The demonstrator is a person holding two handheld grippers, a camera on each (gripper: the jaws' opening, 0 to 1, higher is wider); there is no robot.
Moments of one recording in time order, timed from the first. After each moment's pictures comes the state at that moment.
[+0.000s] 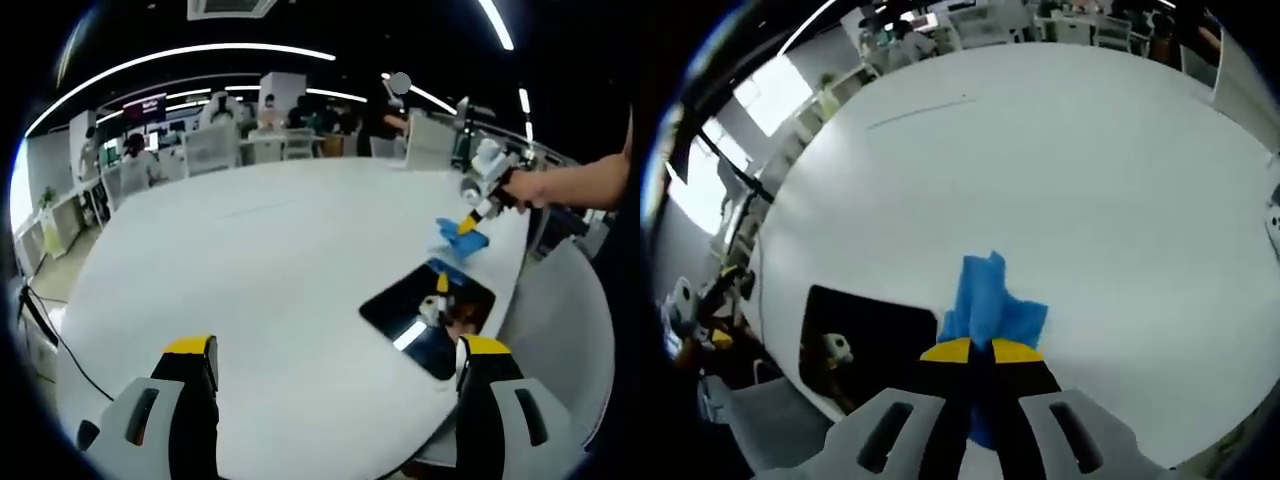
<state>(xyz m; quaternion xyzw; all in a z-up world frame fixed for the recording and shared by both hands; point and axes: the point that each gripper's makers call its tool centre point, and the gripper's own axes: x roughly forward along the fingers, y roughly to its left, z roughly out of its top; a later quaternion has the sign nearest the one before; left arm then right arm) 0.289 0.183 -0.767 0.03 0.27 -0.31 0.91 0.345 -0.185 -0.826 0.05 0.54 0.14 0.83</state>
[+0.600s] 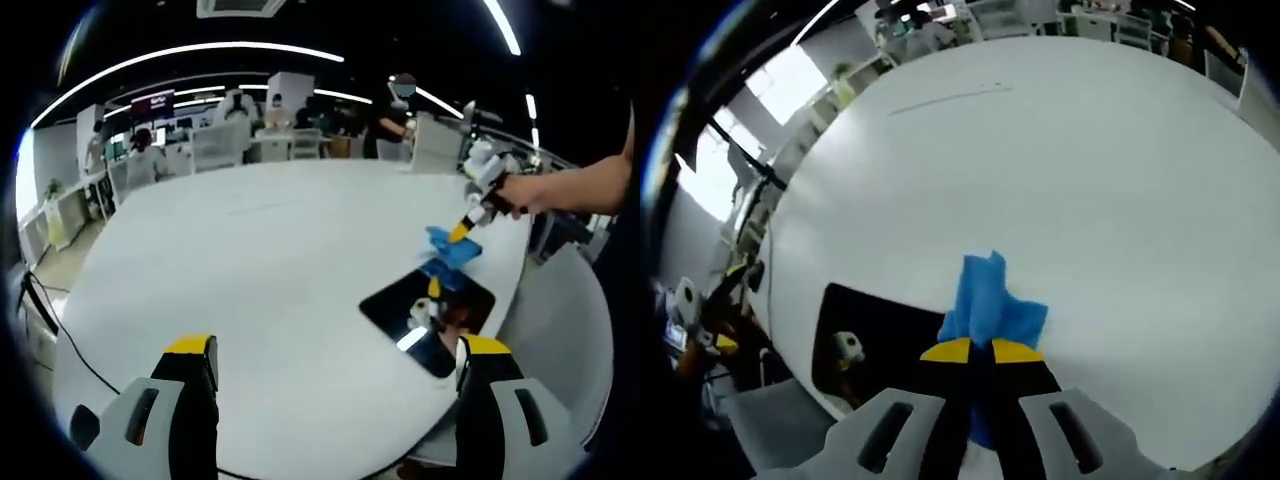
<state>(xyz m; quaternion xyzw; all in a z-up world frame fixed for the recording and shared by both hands) 0.281 0.188 -0.769 0.03 0.27 -0.30 0.91 0.352 -0.141 -0.839 0.04 0.55 0.17 0.82</state>
